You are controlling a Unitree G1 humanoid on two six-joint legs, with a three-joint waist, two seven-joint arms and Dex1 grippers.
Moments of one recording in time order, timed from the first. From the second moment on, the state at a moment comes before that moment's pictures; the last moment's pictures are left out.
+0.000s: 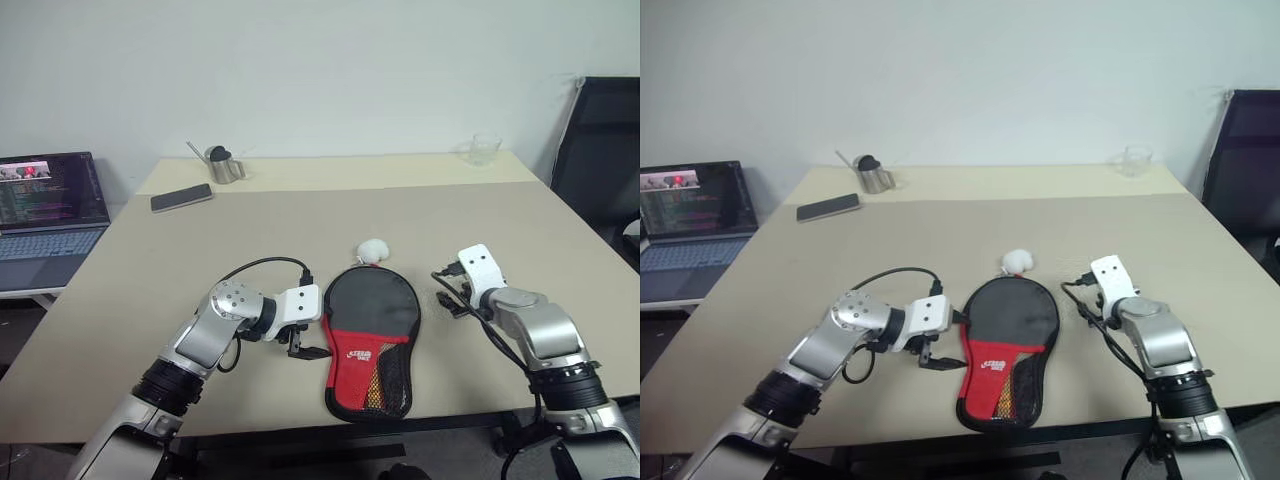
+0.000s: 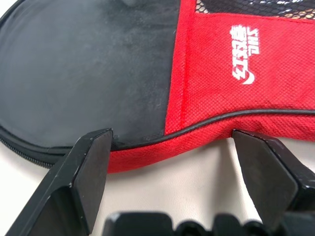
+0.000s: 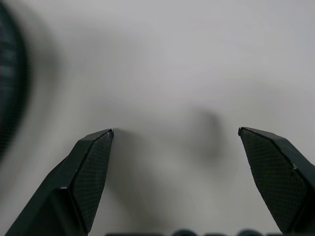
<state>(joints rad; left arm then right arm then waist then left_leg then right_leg) -0.58 0.61 -0.34 0.11 0.04 0.18 -1.23 -0.57 -0.42 0.07 0.01 0.06 0.99 0.32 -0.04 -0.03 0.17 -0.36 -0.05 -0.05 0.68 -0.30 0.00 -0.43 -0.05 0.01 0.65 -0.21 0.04</state>
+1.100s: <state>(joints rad) -0.59 0.74 -0.13 -0.05 -0.26 0.38 -1.32 -0.65 -0.41 0.10 0.02 0.12 0.96 0.46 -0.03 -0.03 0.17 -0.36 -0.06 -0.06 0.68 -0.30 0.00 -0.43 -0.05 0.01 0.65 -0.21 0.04</state>
